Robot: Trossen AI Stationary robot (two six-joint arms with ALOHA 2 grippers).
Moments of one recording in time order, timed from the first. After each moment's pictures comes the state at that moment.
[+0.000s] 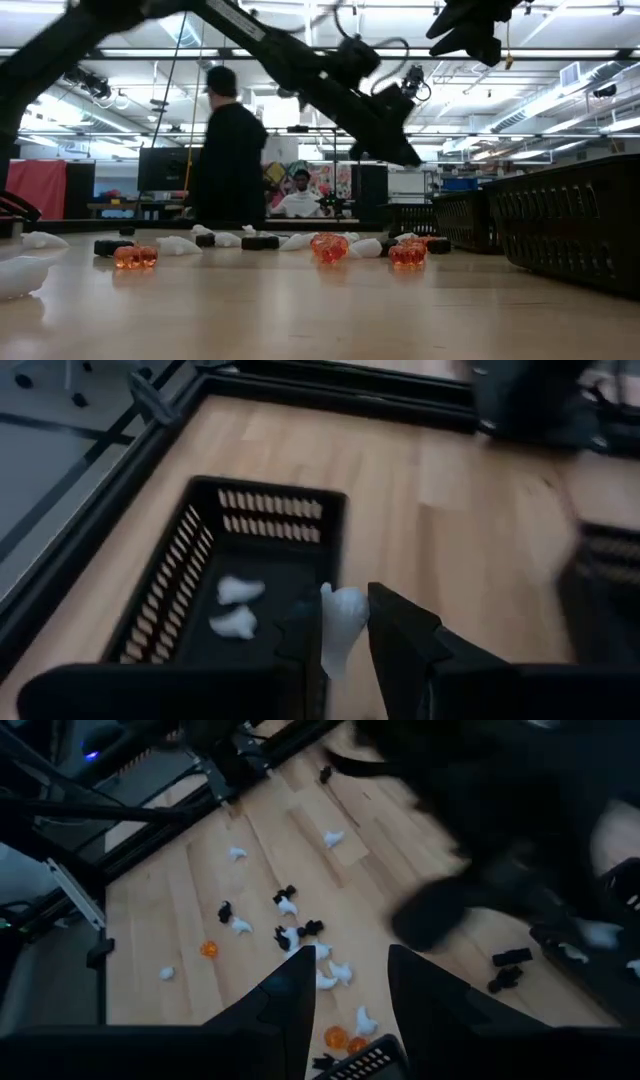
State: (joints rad) left arm 0.32 2.19 1.71 -0.08 0.10 0.04; right arm -0.06 1.01 1.02 -0.61 0.06 0.53
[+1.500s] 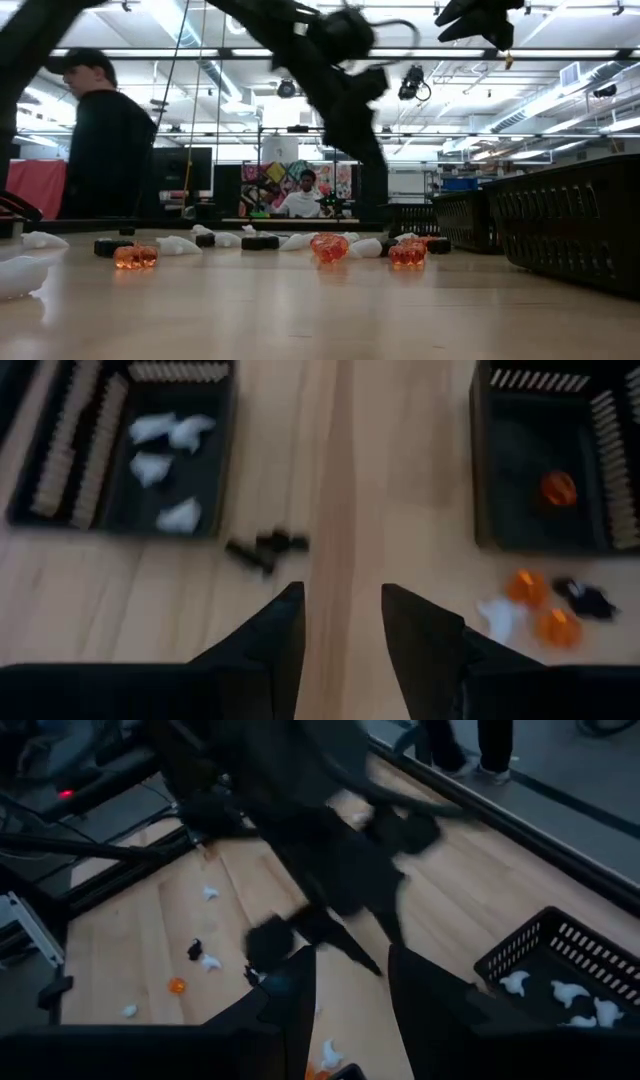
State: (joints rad) left arm 0.19 1.96 1.52 -0.41 0.01 0.07; right arm 0.02 0.93 1.01 -0.62 0.28 0.49
